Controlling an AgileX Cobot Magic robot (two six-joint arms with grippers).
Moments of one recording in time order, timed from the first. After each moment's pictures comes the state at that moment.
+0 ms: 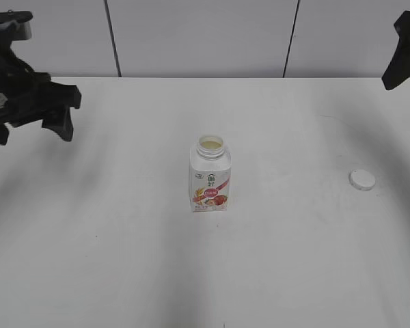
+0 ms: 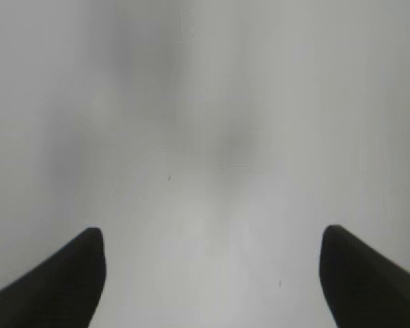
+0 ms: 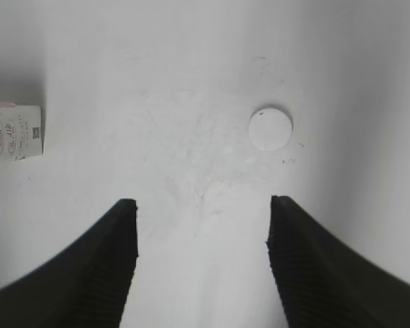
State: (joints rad) left arm -0.30 1.60 -1.13 0.20 0.83 -0.44; right arm 0.00 1.72 -1.52 0.31 1.21 -0.24
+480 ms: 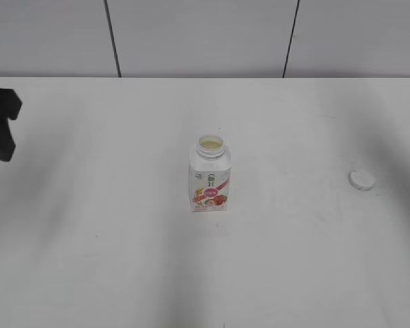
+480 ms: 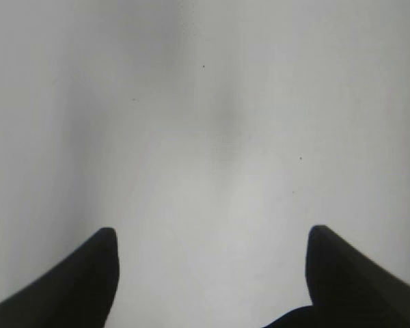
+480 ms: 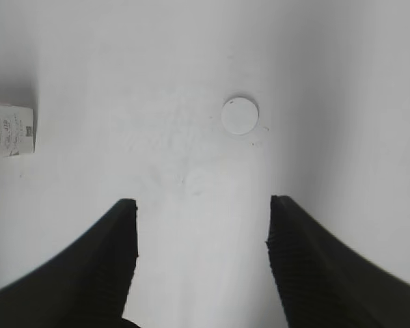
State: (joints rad) left arm -0.30 1.36 -1.07 0.18 1.10 -0.37; right arm 0.00 1.56 -1.46 0.24 1.22 -0.19
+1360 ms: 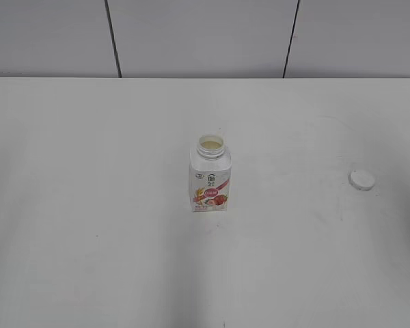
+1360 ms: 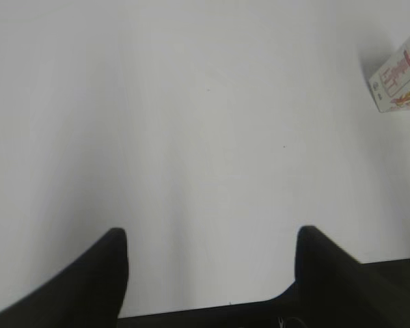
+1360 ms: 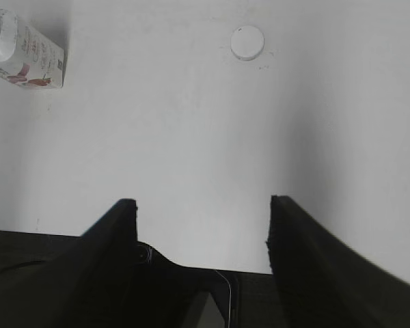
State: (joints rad) left arm -0.30 0.47 -0.71 0.18 1.13 -0.31; right arm 0.00 0.94 -1.02 0.23 1.22 -0.15
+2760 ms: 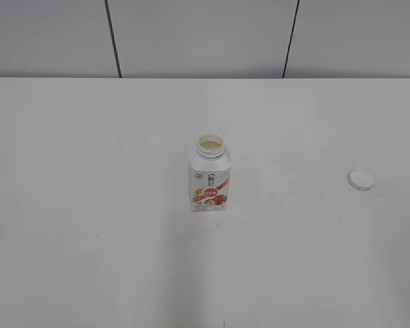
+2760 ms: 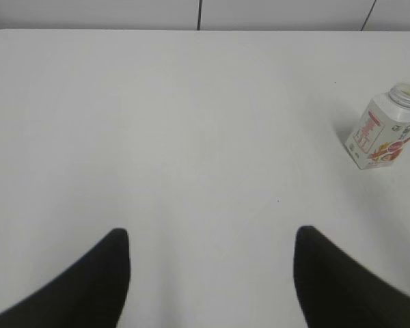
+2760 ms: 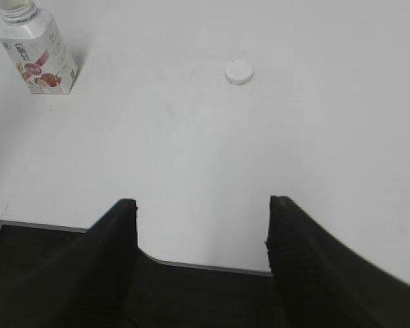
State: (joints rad) left arm -0.30 -0.01 -0.53 0.21 1.07 -0.25; right arm 0.00 0.00 -0.56 0.21 1.22 -0.20
